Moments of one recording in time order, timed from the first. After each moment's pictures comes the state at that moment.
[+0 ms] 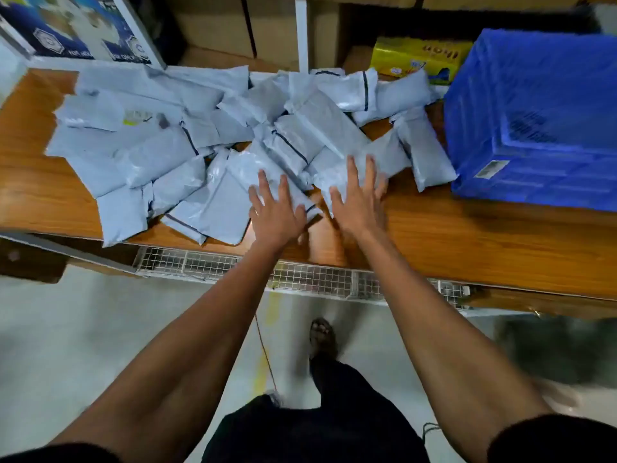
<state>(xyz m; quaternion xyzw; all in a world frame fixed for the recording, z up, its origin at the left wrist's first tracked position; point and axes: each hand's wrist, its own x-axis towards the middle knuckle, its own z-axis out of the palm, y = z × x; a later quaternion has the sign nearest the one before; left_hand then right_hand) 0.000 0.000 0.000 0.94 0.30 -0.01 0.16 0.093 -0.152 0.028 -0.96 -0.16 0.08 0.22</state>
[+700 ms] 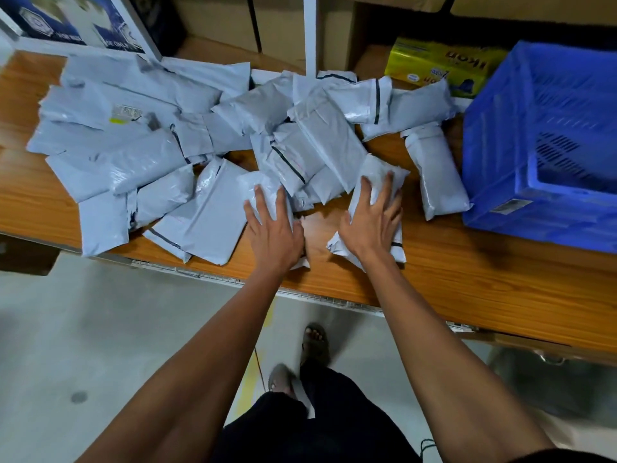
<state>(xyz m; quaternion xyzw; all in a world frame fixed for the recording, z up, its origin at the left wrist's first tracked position) 0.024 -0.007 -0.032 0.92 0.34 0.03 0.17 0.140 -0.155 -0.009 -0.98 -0.14 0.06 0.14</state>
